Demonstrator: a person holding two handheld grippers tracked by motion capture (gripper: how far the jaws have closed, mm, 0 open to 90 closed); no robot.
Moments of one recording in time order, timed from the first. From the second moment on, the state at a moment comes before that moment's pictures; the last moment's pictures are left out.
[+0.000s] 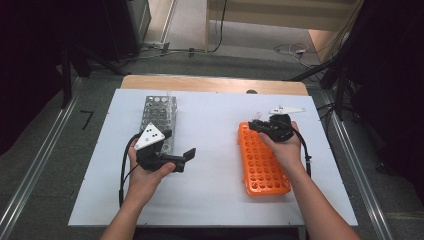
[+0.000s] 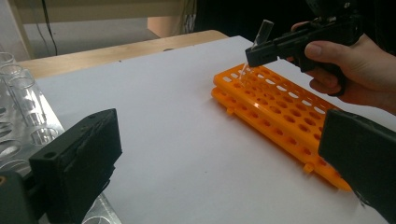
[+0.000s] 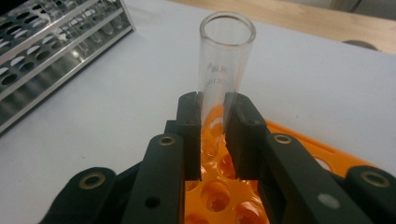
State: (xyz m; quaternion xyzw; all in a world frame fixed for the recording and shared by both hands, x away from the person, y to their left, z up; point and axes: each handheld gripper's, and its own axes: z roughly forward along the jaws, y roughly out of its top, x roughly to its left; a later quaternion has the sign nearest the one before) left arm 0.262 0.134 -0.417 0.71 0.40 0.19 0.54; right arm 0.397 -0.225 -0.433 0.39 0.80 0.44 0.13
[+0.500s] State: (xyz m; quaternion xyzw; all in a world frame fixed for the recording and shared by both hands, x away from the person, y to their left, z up) left arm 0.261 0.124 -0.415 0.72 0.39 0.18 0.54; right arm 0.366 -0.226 -0.416 0.35 0.80 0.47 0.13
